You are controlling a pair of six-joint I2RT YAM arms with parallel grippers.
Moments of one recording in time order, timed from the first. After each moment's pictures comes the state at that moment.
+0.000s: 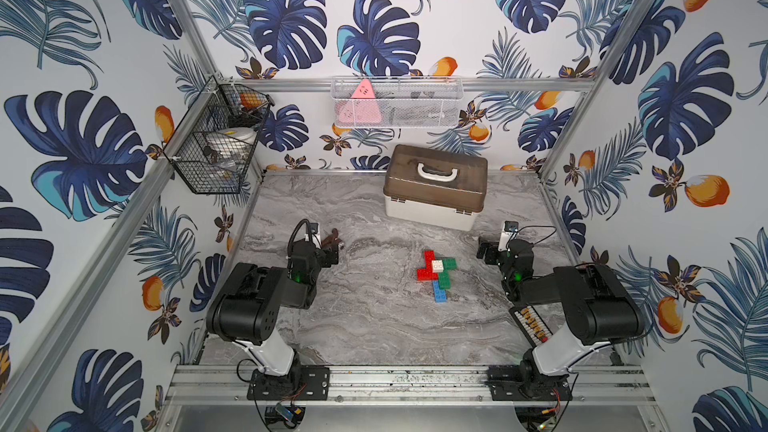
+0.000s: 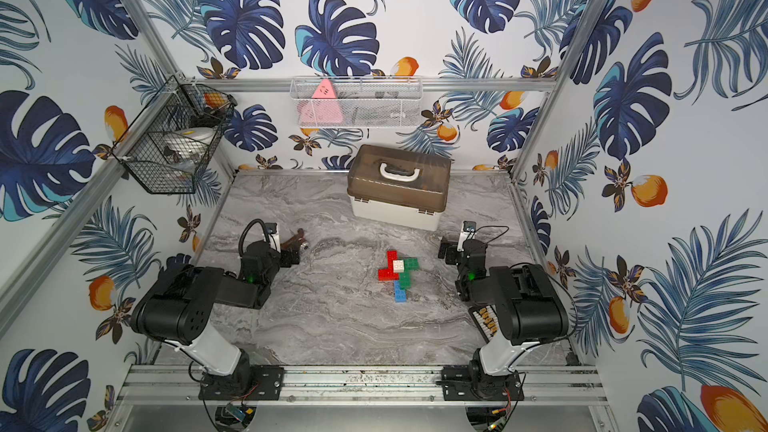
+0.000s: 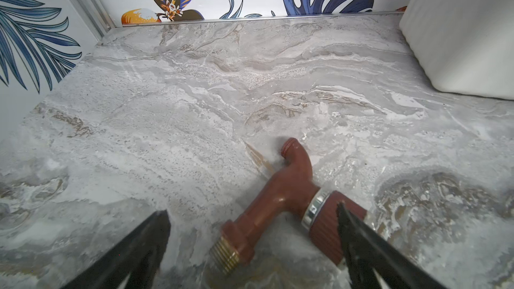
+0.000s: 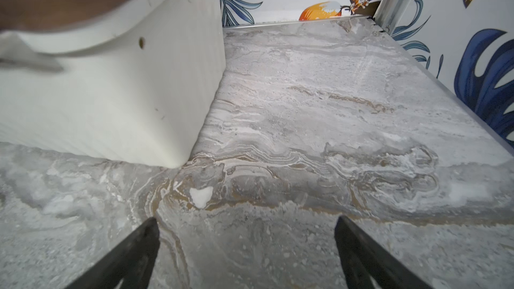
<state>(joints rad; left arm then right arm) -0.06 1.65 0.38 0.88 -0.13 -0.02 0.08 1.65 0.40 0.84 0.12 0.08</state>
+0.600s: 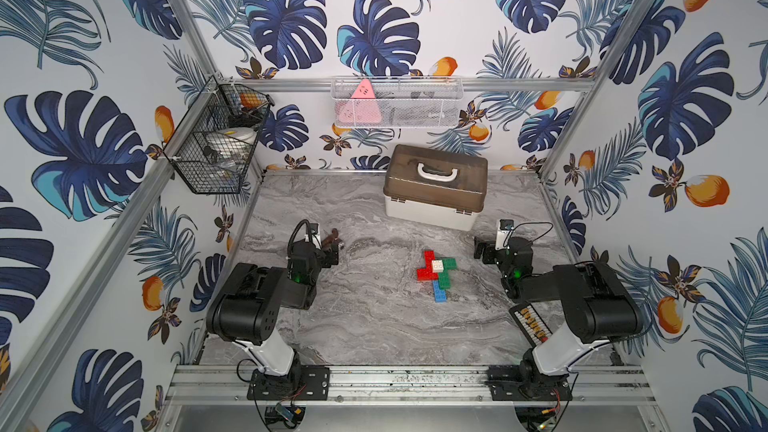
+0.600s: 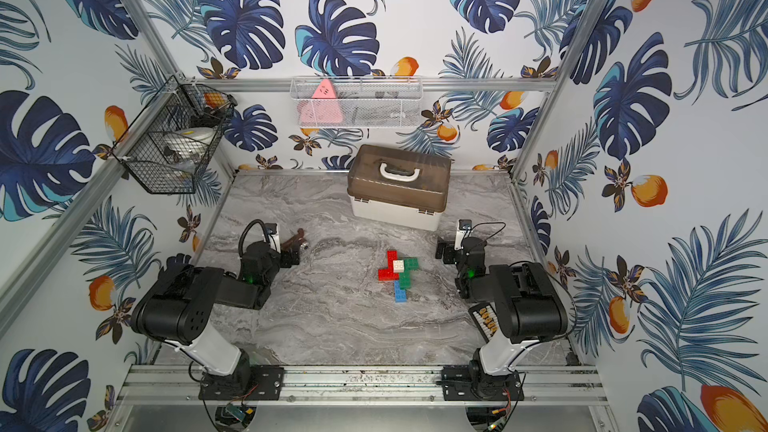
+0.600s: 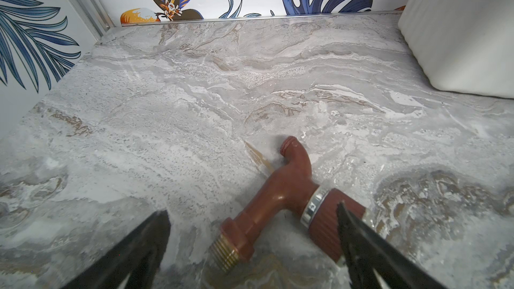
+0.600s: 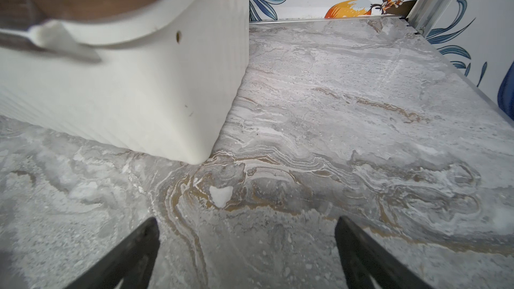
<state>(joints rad) -0.05 1.65 0.37 0.88 -0.12 -0.02 0.08 1.66 0.43 0.82 0.04 0.05</state>
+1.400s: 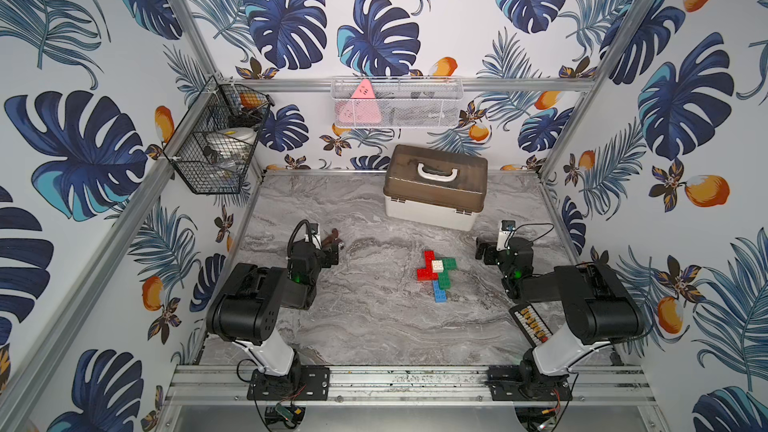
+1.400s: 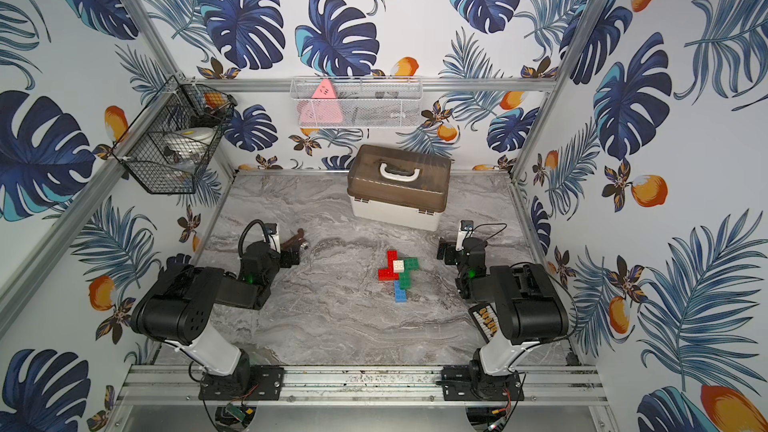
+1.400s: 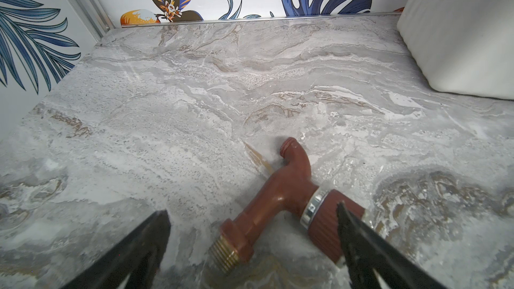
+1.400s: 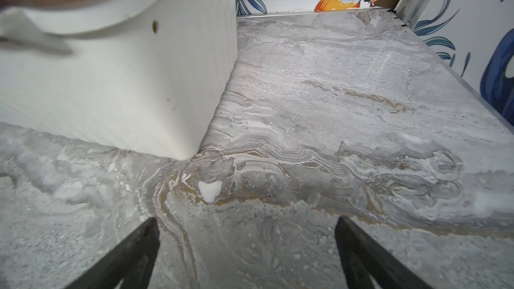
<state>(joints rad) -0.05 1.65 0.37 0.89 -0.12 -0.02 0.08 1.66 0.43 0.80 0.07 0.06</state>
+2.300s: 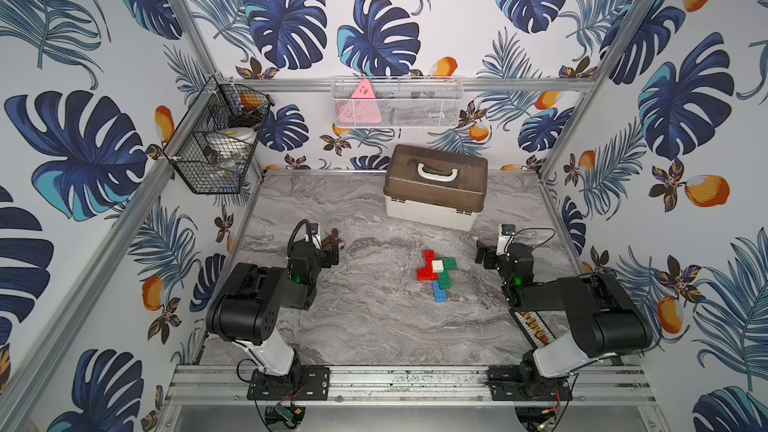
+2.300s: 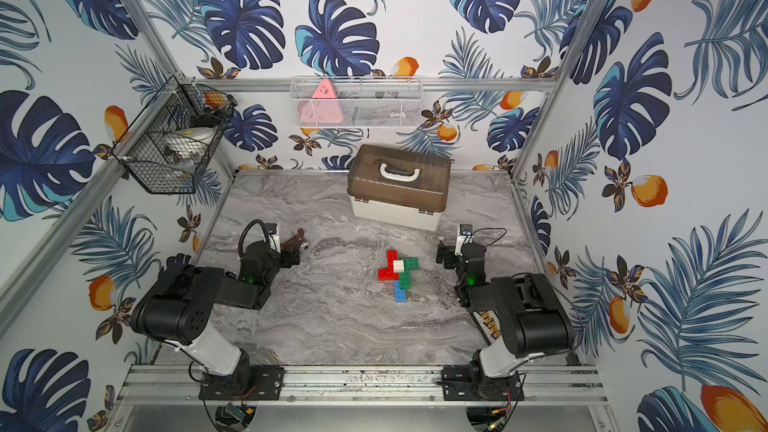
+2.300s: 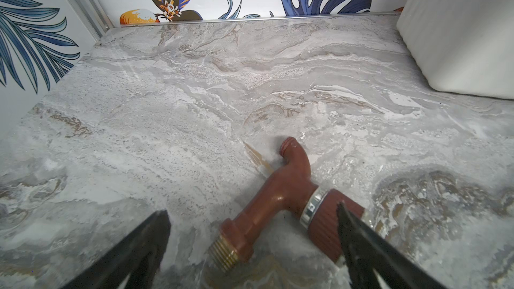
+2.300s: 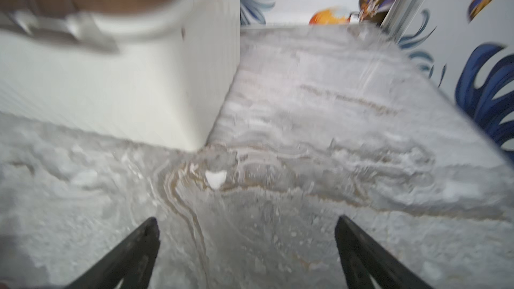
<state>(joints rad) -0.05 1.65 0.37 0.89 -0.12 -0.02 0.11 1.63 0.36 0.83 0.13 0.04</state>
